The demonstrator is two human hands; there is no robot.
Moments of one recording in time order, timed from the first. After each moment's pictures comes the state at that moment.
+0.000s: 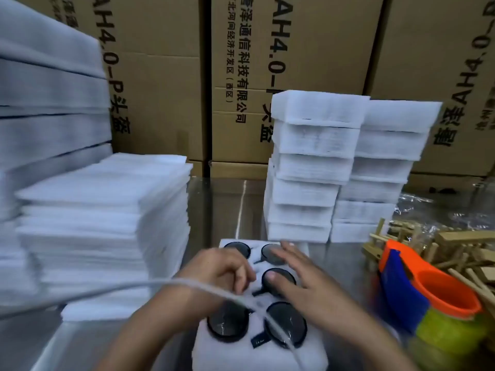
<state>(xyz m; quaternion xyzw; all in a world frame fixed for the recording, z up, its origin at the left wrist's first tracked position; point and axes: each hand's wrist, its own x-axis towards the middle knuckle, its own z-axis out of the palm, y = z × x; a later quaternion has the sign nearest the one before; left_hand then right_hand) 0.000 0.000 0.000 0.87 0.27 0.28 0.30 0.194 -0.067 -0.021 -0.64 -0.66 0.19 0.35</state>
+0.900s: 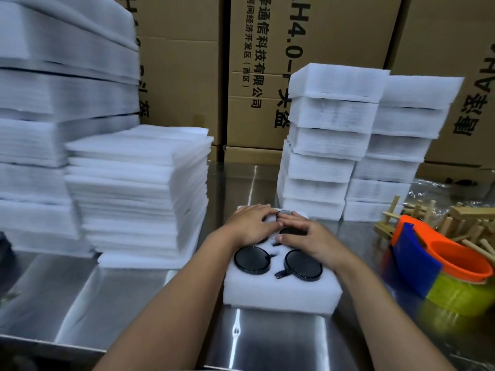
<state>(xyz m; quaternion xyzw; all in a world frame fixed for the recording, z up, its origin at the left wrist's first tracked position) 0.056 0.066 -0.040 0.89 0.39 0.19 0.16 0.204 -0.024 -0.044 -0.58 -0.65 0.27 0.41</state>
